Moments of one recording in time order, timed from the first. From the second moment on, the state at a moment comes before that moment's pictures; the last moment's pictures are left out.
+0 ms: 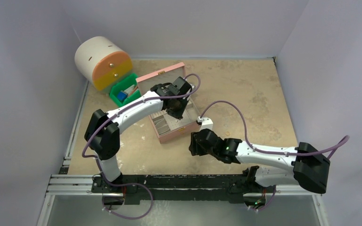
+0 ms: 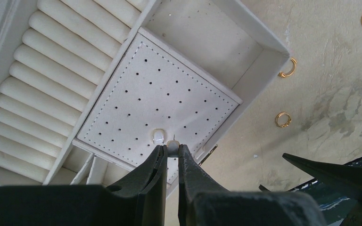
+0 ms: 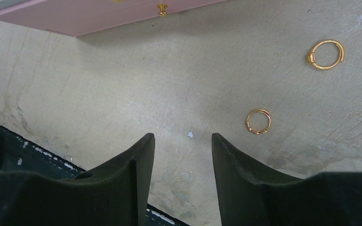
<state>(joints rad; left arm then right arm) -0.76 1.79 1.51 -0.84 -0.03 -0.29 1.10 1.19 0.58 -0.22 0.32 0.79</state>
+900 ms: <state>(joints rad) -0.75 1.84 1.51 -0.81 -0.06 -0.28 1.10 1.21 0.56 -0.19 0.32 0.79</state>
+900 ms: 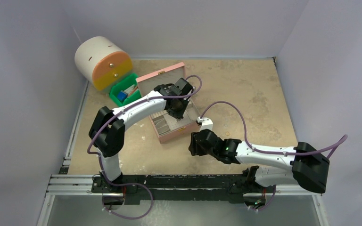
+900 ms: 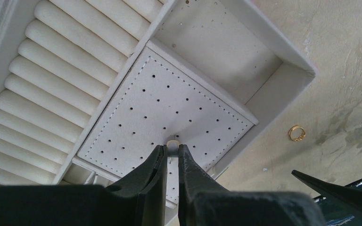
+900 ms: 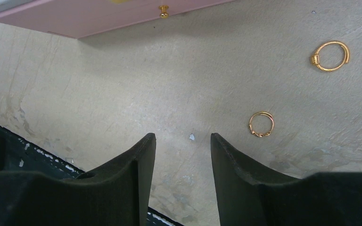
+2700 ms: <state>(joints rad) -0.75 1.84 1.51 -0.79 -0.05 -0.28 1.10 1.23 0.56 -0.18 0.31 0.79</state>
